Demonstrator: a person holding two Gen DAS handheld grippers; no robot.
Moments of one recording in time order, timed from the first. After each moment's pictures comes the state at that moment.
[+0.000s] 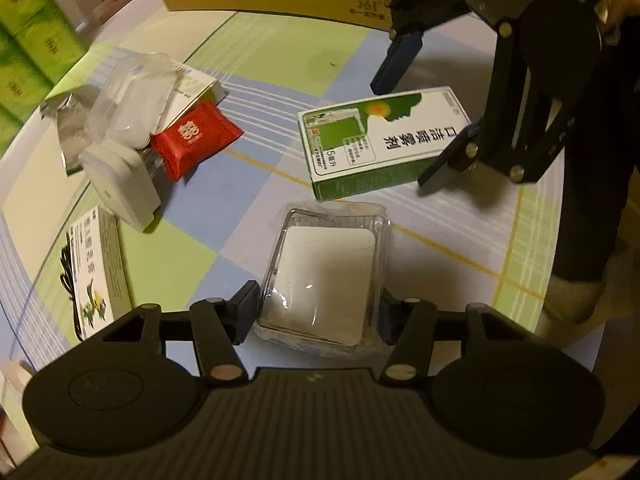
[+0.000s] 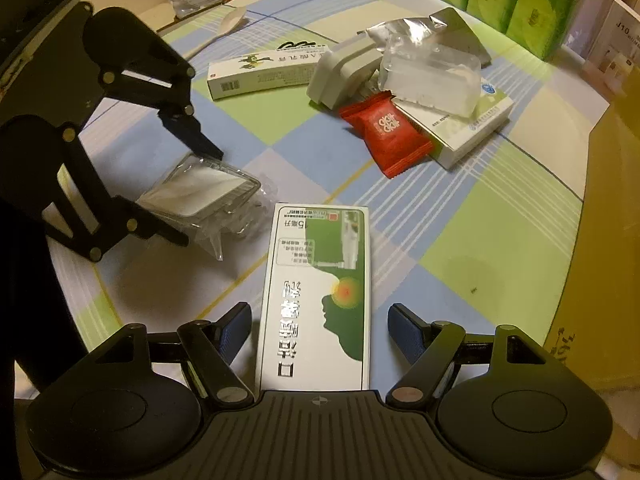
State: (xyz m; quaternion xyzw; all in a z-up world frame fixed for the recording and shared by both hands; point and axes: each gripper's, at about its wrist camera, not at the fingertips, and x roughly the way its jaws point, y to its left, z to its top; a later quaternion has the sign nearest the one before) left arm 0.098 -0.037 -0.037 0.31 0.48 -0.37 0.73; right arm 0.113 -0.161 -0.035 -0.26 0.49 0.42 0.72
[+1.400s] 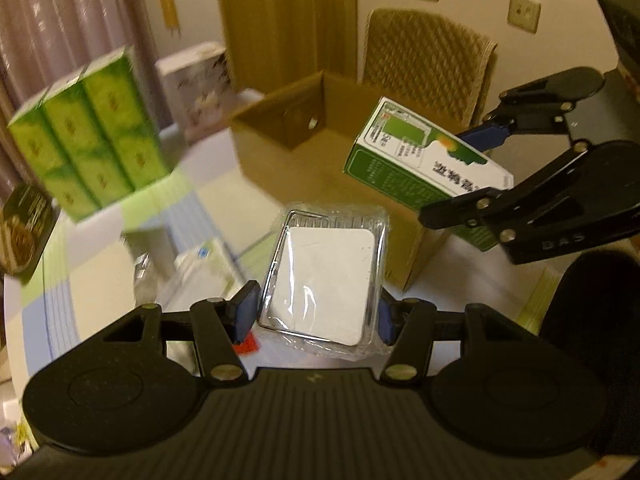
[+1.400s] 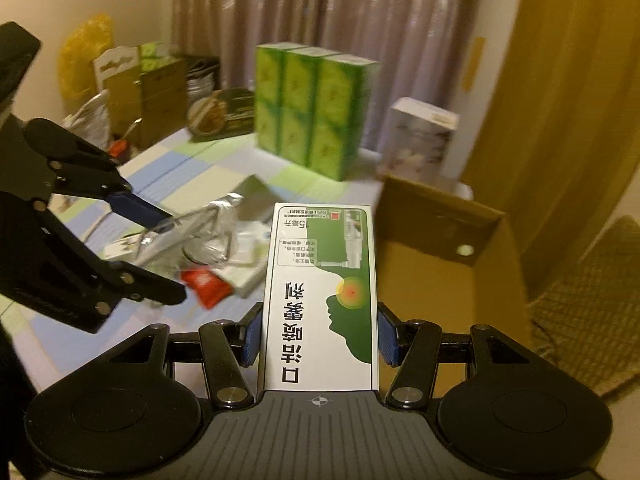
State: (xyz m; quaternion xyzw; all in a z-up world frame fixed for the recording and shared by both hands) left arm 0.114 -0.137 0.133 0.16 0.38 -0.28 0.87; right arm 0.124 -0.288 0.148 -0.17 0.33 0.27 0.88
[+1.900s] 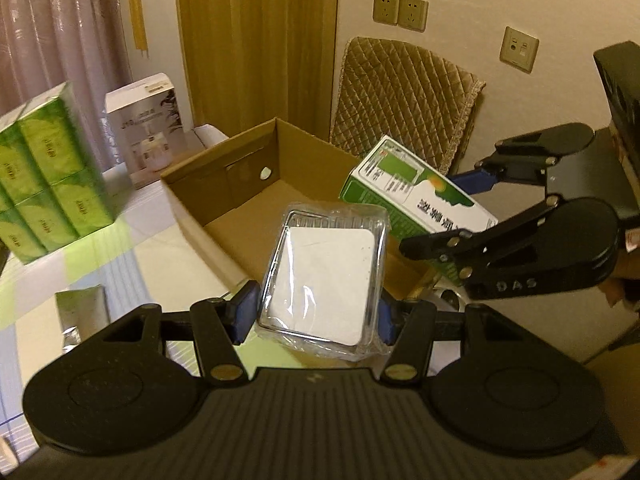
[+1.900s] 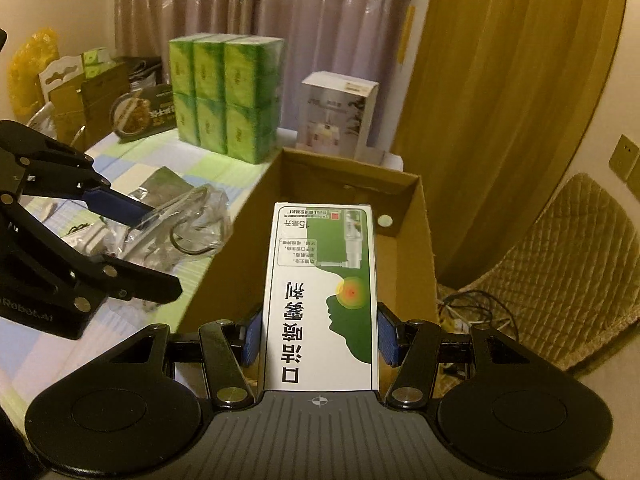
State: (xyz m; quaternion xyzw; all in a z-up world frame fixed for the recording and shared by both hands) left arm 0.161 -0.236 0.134 0.12 0.37 -0.30 0.87; right arm 0.183 -0.372 0.135 -0.15 0.35 0.23 0.90
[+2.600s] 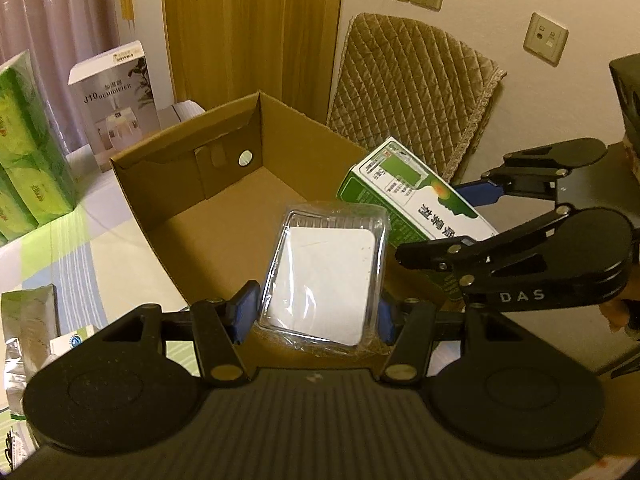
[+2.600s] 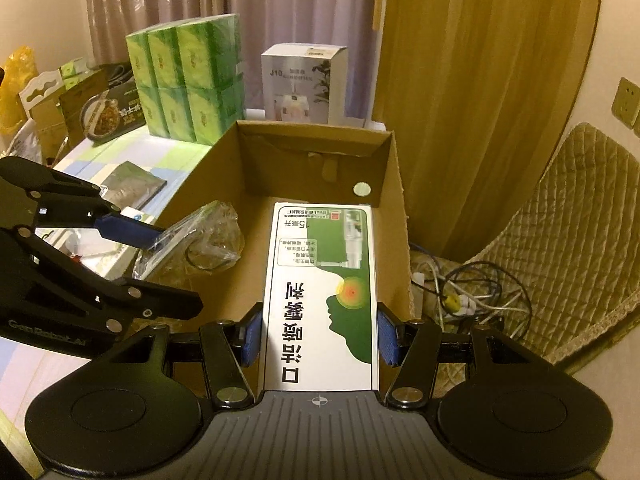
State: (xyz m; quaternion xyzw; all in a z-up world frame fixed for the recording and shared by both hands) left arm 0.210 -0.288 0.081 0.10 0.40 -0.29 0.86; right arm 0.234 -0.411 0.099 -0.11 0.38 0.22 0.89
